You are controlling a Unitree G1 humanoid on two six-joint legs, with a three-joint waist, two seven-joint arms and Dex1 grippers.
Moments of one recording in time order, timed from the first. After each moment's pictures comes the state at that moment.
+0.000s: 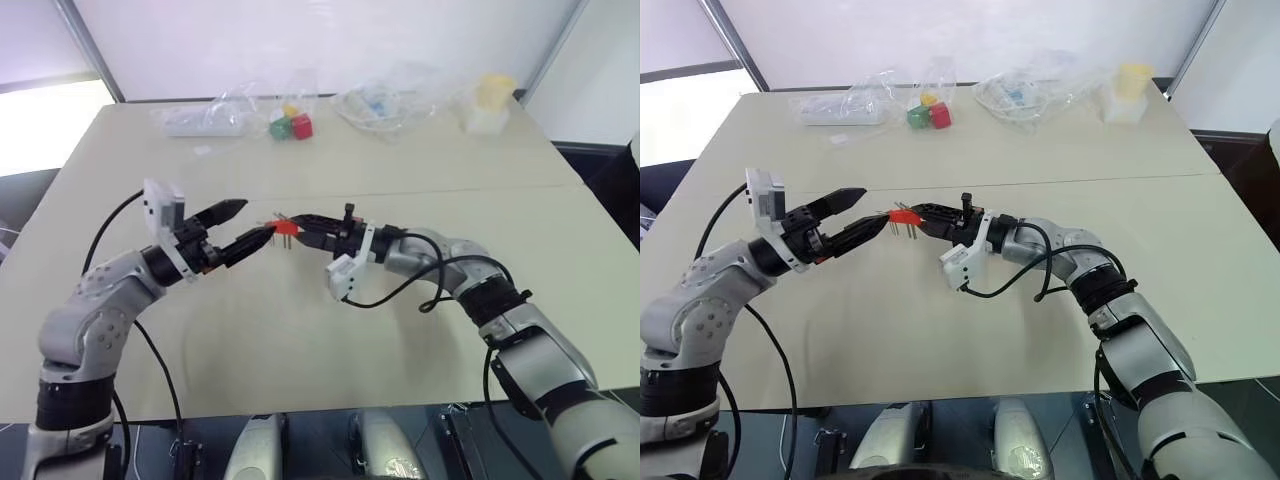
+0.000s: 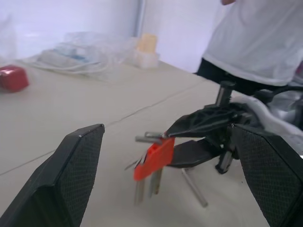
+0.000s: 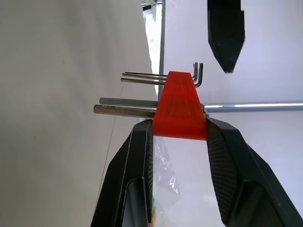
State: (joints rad) left arm -0.29 0.59 0.22 -0.31 -0.81 0.63 -0.75; right arm -0.85 -0.48 0.47 0.52 -0.85 -0.90 0.06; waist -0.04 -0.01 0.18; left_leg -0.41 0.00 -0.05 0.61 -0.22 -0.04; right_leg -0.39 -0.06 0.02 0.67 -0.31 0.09
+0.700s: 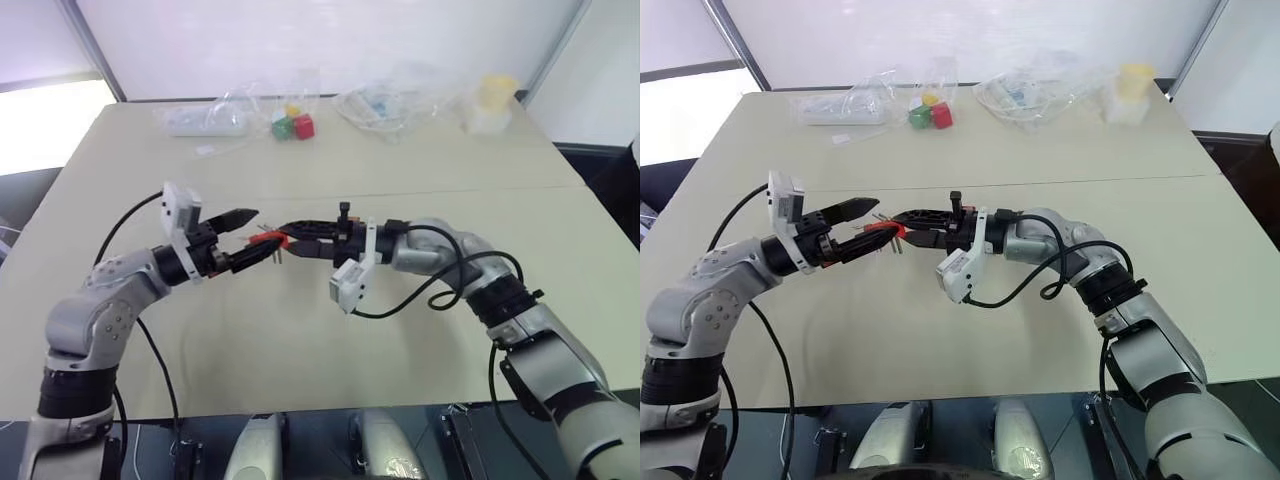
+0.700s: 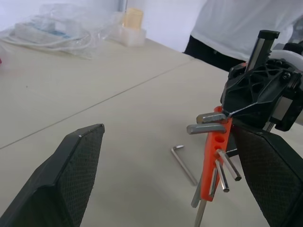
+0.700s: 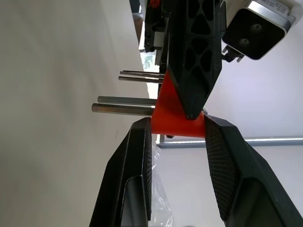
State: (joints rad) left arm -0.33 0.60 0.17 -0.26 -0.75 0.64 -0.80; right arm -0.84 -0.51 0.47 0.36 -0.58 -0.94 0.35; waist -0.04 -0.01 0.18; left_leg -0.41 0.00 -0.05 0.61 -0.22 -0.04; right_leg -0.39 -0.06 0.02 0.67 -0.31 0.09
